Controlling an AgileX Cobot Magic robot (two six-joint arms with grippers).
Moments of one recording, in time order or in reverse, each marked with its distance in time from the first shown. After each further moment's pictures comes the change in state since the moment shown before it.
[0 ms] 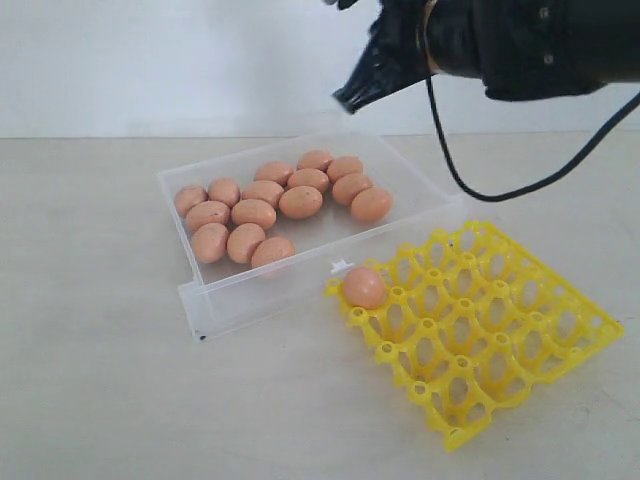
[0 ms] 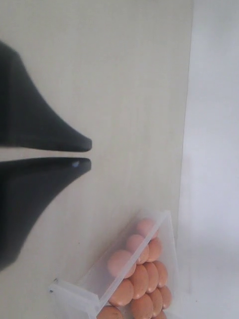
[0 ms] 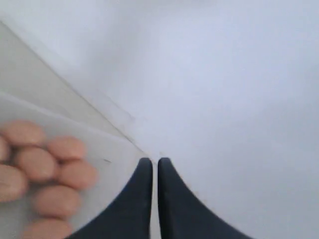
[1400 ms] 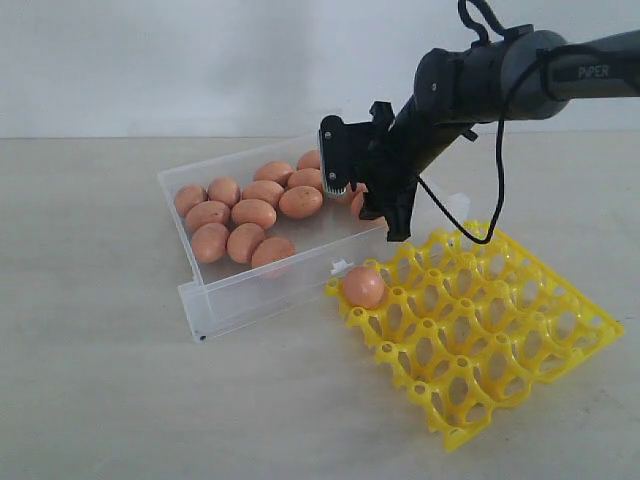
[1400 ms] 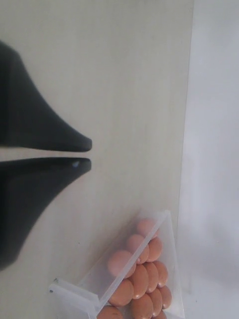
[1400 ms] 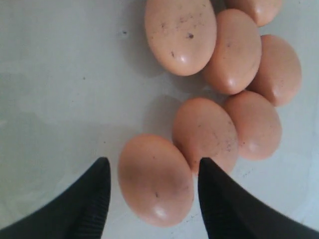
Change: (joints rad) left arm 0.000 0.000 0.000 0.000 0.000 0.000; right arm -0.176 0.501 -0.369 1.751 0.150 -2.522
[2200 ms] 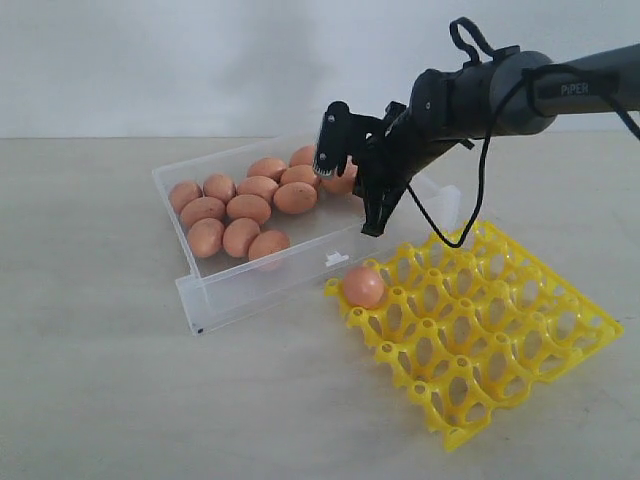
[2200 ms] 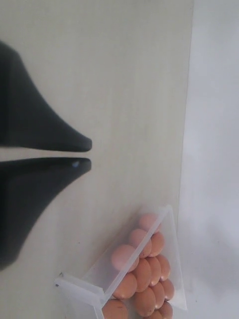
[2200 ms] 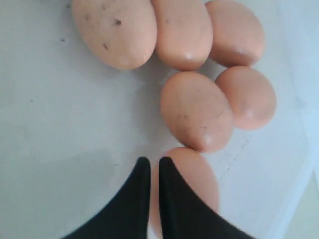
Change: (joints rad) left arm 0.000 0.000 0.000 0.000 0.000 0.000; right arm -0.002 0.050 -0.008 -0.006 -0.140 0.282
